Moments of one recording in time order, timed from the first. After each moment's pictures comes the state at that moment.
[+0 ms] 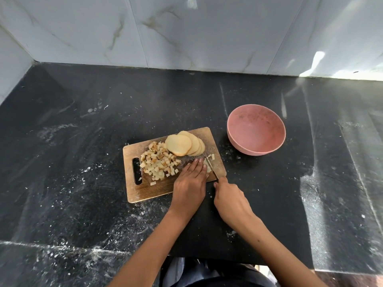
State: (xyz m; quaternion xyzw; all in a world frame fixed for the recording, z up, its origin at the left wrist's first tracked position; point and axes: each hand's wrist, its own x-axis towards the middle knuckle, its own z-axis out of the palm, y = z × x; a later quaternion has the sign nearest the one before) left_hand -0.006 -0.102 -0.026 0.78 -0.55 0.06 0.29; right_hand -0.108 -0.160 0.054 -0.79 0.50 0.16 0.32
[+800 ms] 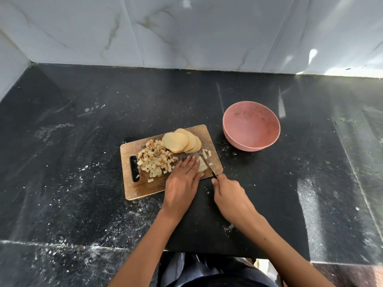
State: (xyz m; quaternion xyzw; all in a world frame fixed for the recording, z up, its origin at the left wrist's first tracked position) left_hand 0.001 -0.091 -0.018 0.79 -0.54 0.02 0.29; right_hand -0.122 -0.158 0.064 -0.80 0.46 0.10 0.36
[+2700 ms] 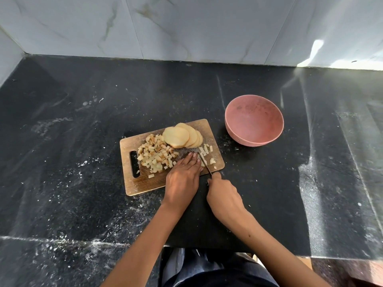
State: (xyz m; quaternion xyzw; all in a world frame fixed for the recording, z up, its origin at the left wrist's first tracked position) left_hand 0.001 -0.093 -0.017 0.79 -0.54 0.05 0.29; right_hand -0.104 -0.143 0.052 -0.79 0.50 0.15 0.31
